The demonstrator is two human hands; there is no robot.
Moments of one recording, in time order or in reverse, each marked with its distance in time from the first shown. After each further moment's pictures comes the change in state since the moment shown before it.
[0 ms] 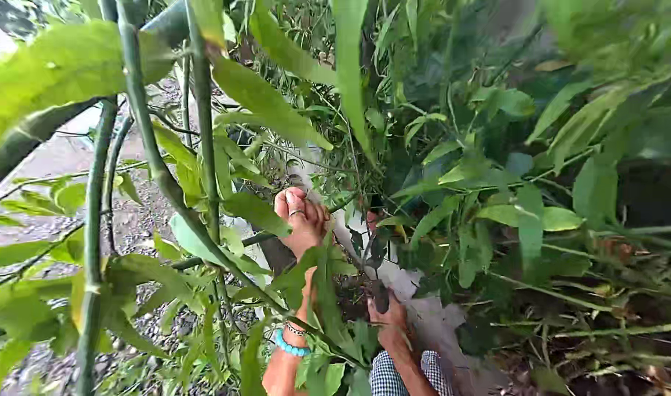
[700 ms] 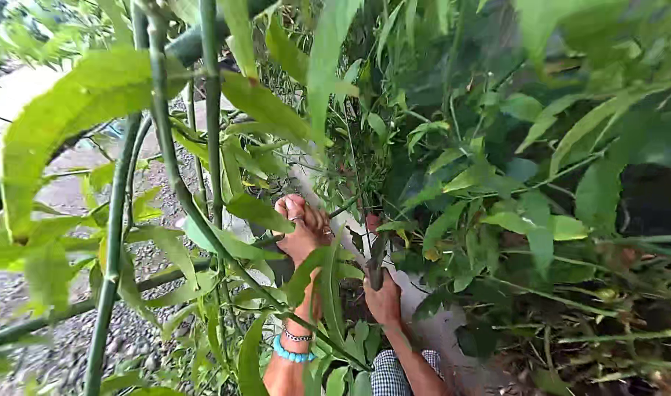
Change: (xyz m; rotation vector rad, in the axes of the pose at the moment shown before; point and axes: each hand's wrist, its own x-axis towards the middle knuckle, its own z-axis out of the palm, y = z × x) left_hand 0.033 -0.030 0.003 -0.199 0.043 0.205; right_hand 0.035 -0.013 0.011 0.006 0.077 -0.091
